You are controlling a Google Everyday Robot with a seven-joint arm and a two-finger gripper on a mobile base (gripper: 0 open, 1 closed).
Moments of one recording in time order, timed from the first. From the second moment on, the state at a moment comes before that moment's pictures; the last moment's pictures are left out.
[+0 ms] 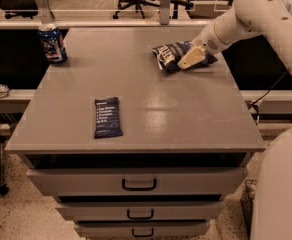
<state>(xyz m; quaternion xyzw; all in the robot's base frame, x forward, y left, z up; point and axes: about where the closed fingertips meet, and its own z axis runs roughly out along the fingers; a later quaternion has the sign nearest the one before) 0.777 -0.162 0.859 -0.49 0.79 0.04 0.37</state>
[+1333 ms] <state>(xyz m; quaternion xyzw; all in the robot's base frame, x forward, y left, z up) 0.684 -0.134 0.971 -0.52 0.70 0.16 0.47</state>
